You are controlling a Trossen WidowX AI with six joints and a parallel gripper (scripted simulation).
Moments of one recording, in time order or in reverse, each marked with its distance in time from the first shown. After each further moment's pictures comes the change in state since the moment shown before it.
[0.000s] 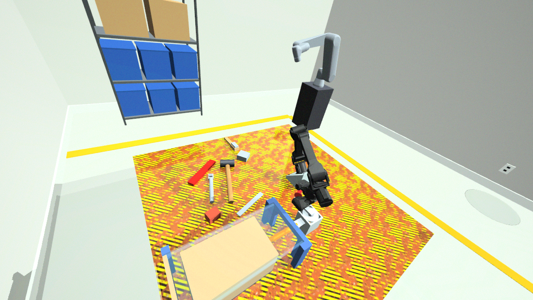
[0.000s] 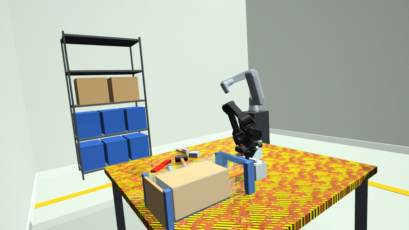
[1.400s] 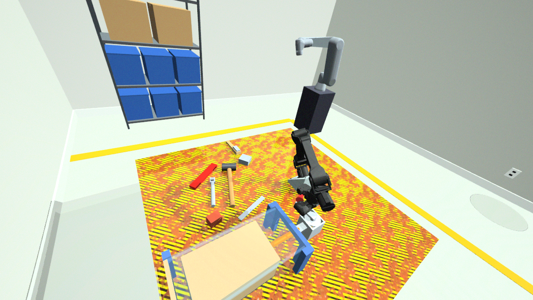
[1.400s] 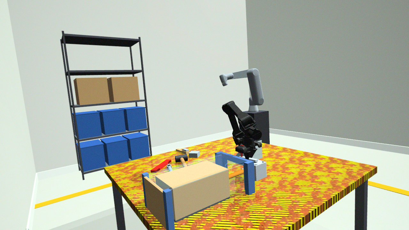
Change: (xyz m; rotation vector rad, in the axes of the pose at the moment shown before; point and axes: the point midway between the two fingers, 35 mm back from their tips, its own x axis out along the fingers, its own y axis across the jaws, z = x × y) arm 0.000 0.001 0.000 -0.051 0.001 0.007
